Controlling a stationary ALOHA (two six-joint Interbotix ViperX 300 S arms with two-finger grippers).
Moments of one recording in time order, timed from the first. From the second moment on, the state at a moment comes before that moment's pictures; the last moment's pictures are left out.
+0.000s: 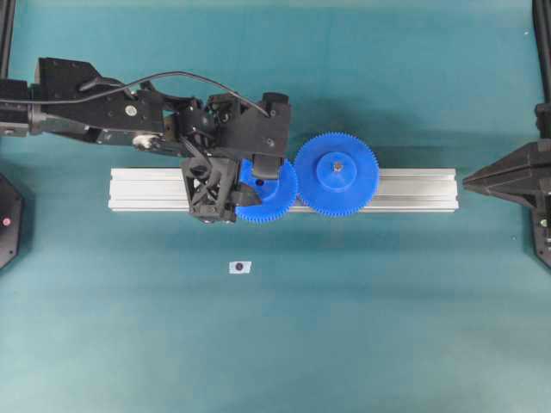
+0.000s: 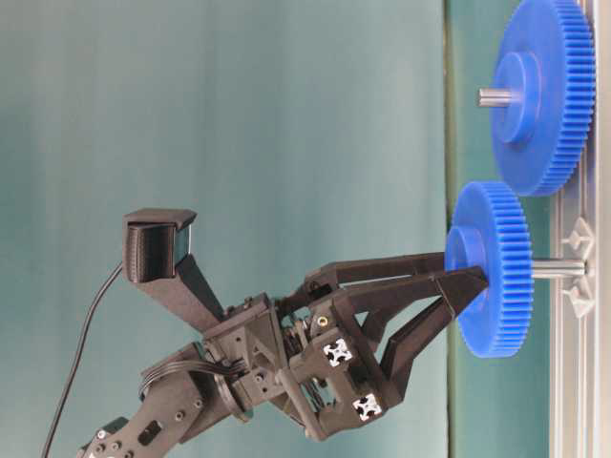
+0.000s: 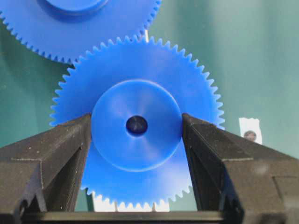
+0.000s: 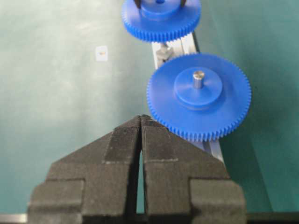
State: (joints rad) left arm 0.14 0.04 0.40 0.02 0.52 0.24; right arm -0.04 -1.11 1.20 0.03 0.32 0.10
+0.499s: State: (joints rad) left arm 0.13 0.05 0.36 0.02 0.52 0.24; right arm -0.04 -1.11 1.20 0.03 0.32 0.10
